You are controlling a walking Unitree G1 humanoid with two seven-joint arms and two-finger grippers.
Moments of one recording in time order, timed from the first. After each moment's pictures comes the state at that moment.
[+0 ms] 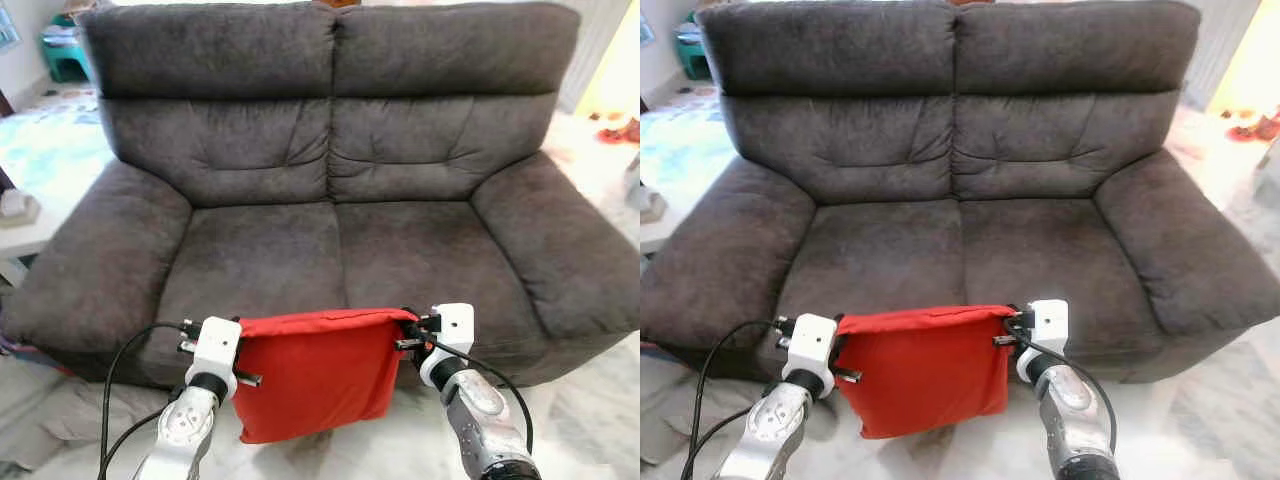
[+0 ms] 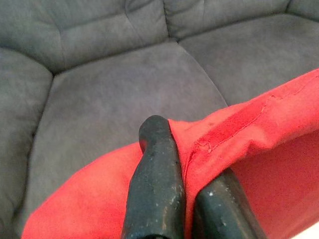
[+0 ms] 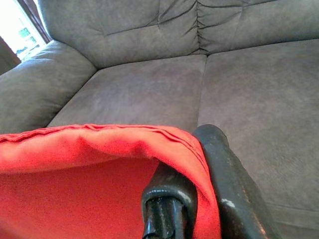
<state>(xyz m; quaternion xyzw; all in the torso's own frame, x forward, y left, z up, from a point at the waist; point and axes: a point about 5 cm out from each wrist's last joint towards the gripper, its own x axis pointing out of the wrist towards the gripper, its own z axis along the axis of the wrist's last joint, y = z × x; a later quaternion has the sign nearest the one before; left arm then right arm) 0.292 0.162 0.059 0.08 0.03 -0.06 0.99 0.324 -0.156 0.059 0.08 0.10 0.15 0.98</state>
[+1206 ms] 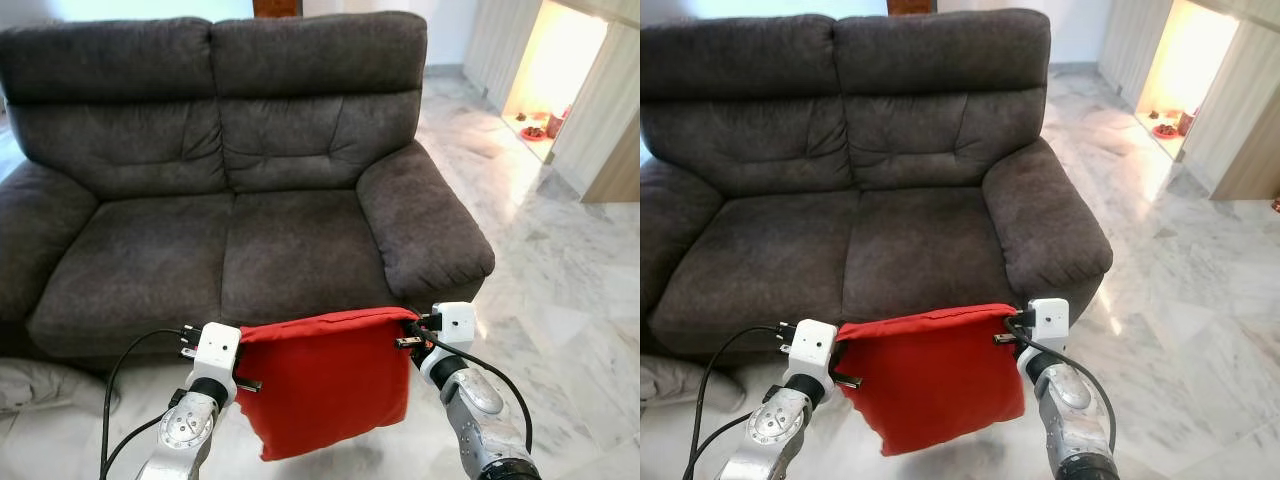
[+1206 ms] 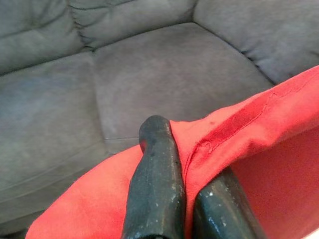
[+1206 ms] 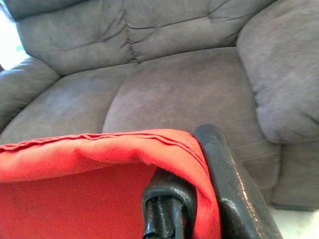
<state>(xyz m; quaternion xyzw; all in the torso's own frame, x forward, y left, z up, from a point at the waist) 0.291 0.164 0.057 0.07 0.04 -0.06 1.00 0.326 -0.155 0.061 0.08 0.09 0.15 0.98</state>
